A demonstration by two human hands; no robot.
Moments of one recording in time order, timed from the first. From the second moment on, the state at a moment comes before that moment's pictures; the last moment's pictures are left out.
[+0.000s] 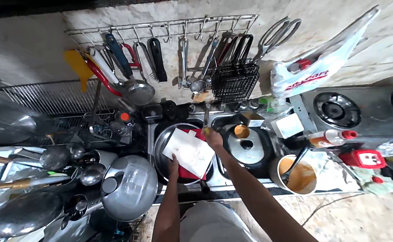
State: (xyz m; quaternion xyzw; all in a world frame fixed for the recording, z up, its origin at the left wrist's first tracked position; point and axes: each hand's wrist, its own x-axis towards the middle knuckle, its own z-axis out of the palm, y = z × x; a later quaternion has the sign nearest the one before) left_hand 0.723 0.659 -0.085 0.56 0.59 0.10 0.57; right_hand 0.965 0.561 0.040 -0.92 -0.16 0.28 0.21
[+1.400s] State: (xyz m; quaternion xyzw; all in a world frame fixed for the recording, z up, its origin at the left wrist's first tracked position) left_hand 0.712 0.653 -0.077 0.78 0.56 0.05 0.28; right_hand 0.945 0.386 0.145 -0.81 -0.05 0.18 0.56
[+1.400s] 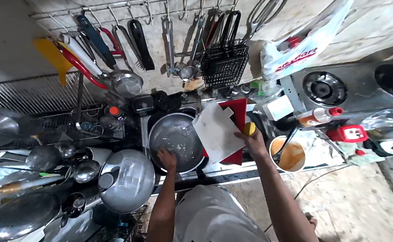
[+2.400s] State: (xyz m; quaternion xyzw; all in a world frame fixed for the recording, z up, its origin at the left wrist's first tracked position) left_hand 0.783 0.640 -0.085 0.39 0.51 0.06 0.76; right_hand 0.945 0.310 0.138 -0.78 0.02 0.10 0.62
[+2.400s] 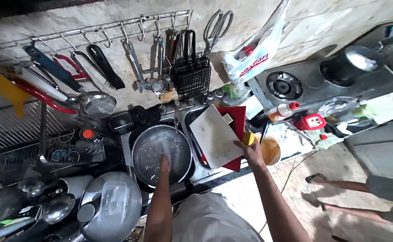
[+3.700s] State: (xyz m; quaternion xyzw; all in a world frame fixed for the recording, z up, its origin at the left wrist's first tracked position) left_hand 0.815 0.582 -0.031 0.57 0.39 0.10 0.72; right_hand 0.874 0.427 0.087 -0.86 -0.07 0.30 0.40
